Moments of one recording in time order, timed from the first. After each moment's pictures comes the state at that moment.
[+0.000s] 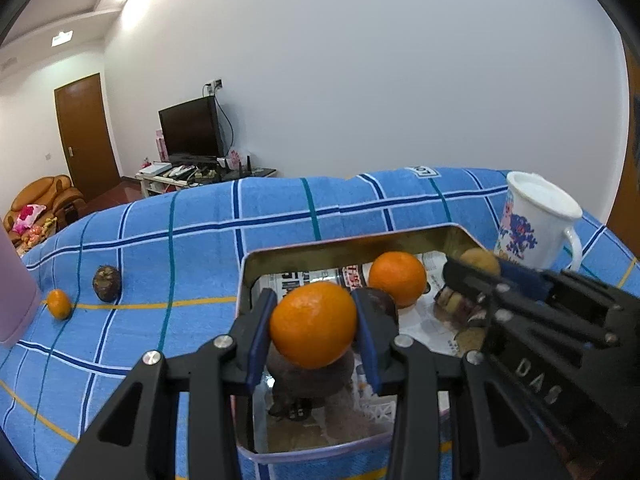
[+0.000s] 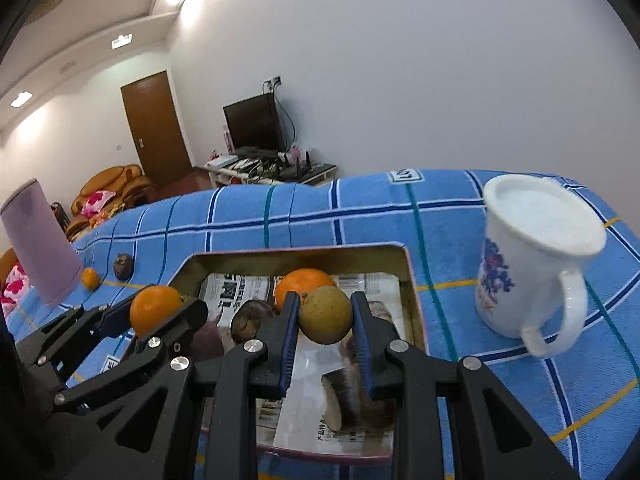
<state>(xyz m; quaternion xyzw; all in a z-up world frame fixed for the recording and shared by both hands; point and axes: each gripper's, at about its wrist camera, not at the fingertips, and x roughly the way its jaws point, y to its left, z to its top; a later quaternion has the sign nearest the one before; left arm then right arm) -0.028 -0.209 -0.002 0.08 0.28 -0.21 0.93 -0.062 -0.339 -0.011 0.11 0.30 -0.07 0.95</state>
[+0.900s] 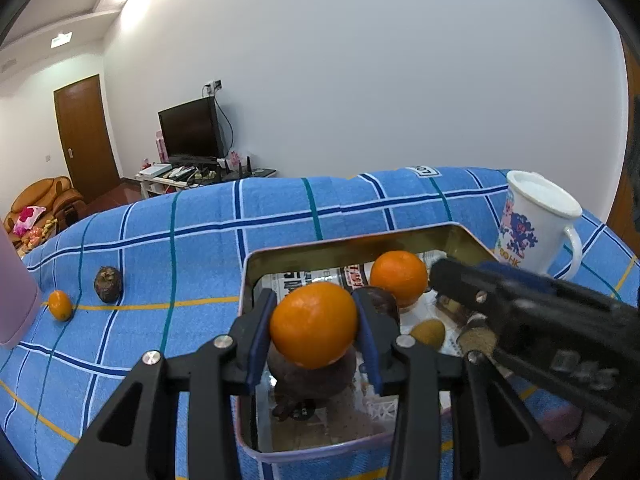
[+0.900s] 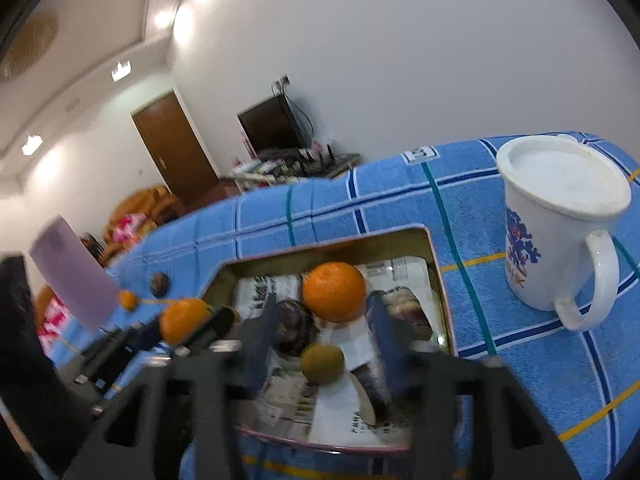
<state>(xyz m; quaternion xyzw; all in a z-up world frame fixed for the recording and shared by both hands) -0.028 -0.212 -0.001 0.09 0.28 -0.20 0.93 -0.071 -0.358 -0.011 0.21 0.28 -0.02 0.94</state>
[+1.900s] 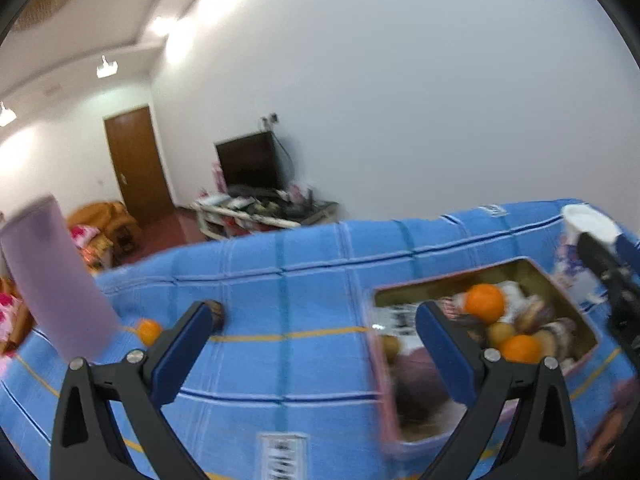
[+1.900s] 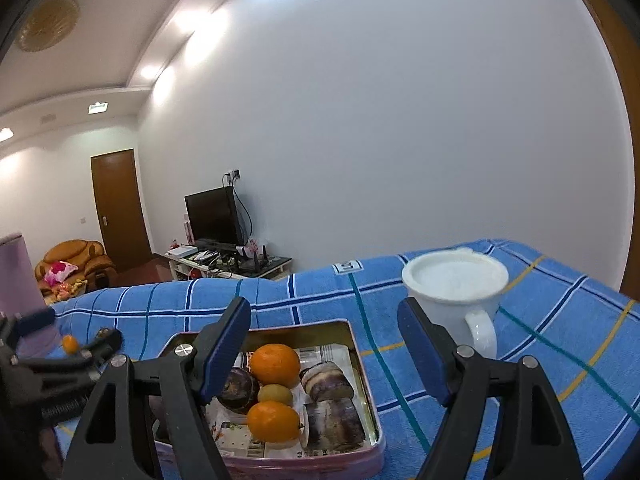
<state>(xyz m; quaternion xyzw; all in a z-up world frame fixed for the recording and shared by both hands) -0.025 -0.145 0.031 0.11 0.21 -0.11 0.97 -0.127 -0.328 0.021 0.09 0.12 -0.18 0.97</state>
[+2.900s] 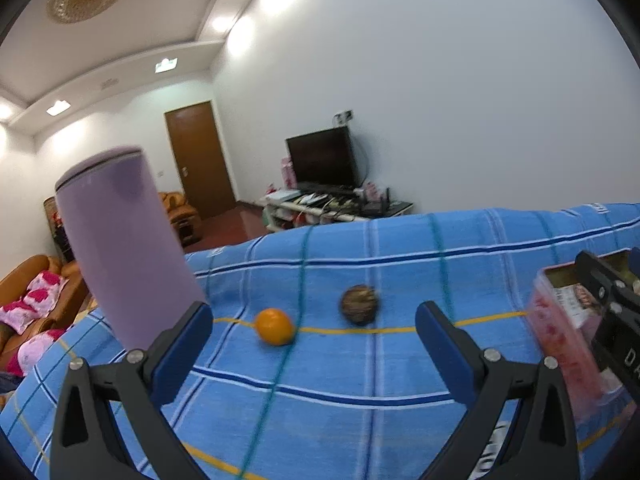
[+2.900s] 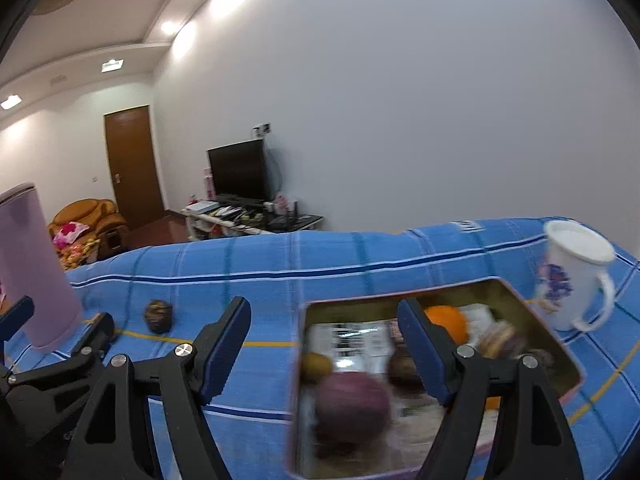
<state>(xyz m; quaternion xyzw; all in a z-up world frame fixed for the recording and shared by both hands) 0.016 -0.026 0.009 0.10 0.20 0.01 0.97 -0.036 -0.191 0.008 0.08 0.20 -0.14 0.97</state>
